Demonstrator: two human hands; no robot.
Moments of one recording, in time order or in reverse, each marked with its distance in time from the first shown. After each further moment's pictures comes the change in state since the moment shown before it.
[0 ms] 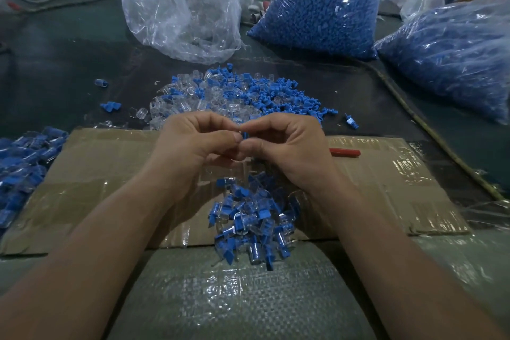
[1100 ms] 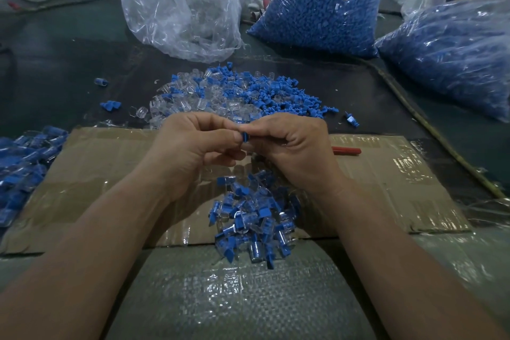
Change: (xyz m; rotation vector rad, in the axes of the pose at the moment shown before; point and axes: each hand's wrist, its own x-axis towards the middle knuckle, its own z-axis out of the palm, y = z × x) left_hand 0.002 0.002 -0.002 -0.042 -0.056 -0.042; right_hand -0.001 0.008 -0.001 -0.333 0.080 -0.281
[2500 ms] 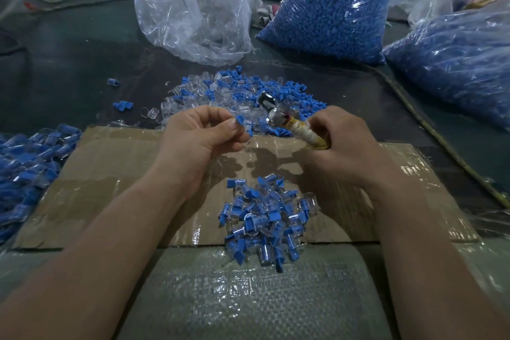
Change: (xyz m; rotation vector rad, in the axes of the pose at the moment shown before) left_hand 0.002 -0.002 -0.001 -0.203 0.152 0.063; right_hand 0.006 0.013 -0.049 -0.579 -0.281 0.337
